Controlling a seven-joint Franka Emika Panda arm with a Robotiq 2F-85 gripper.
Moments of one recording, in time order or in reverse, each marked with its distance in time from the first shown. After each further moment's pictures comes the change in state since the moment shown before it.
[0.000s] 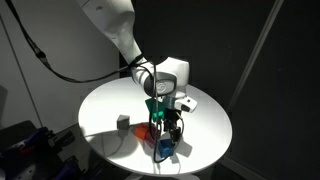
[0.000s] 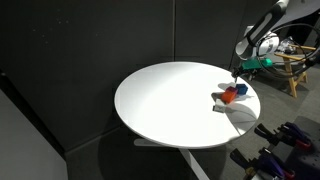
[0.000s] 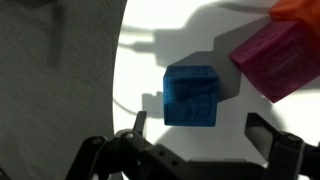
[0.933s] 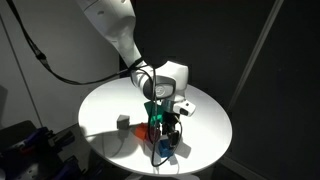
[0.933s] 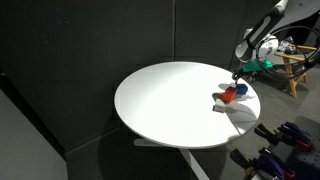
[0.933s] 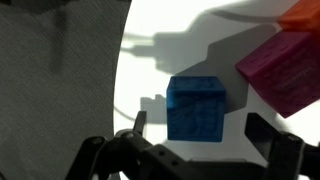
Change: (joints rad) arm -0.001 0.022 -0.001 -0.004 0.000 0.000 0.000
